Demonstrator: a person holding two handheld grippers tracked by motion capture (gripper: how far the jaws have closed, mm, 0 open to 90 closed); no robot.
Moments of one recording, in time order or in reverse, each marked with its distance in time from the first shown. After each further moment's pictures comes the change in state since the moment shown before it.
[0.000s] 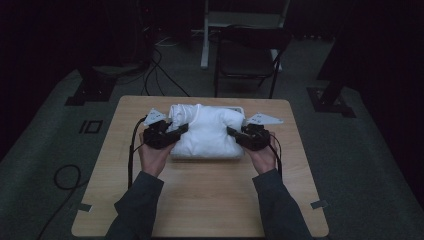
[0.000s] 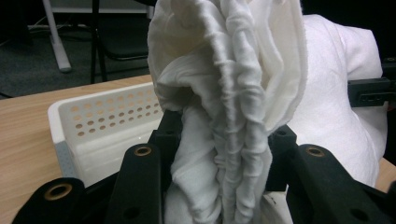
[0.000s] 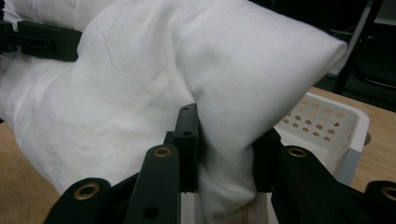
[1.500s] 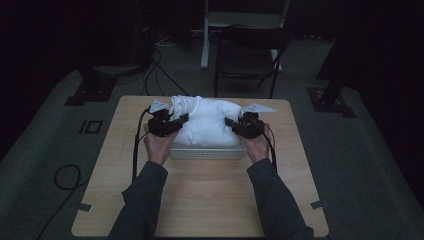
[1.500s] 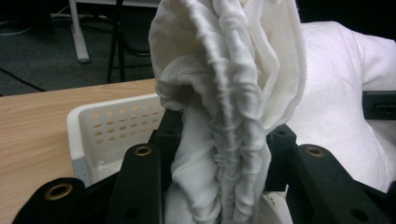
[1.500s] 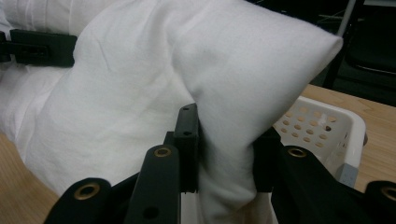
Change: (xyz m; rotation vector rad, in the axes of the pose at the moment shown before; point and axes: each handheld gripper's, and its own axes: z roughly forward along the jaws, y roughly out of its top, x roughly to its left) left arm 0.027 0.009 0.038 0.017 0.069 -0.064; right arm -0.024 0.010 0.040 0.033 -0.038 0.066
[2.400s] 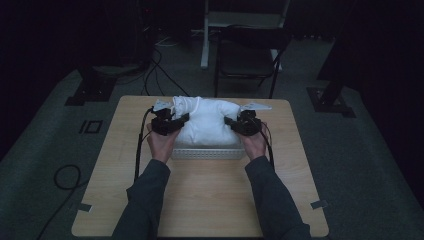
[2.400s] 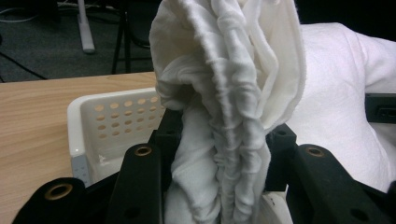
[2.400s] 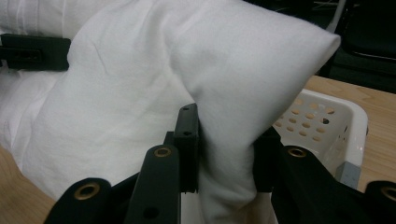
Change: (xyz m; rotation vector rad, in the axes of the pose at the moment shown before) left arm 0.009 -0.007 0.022 0.019 0.026 -0.030; right arm -0.012 -0.004 0.021 0.032 -0.022 0.035
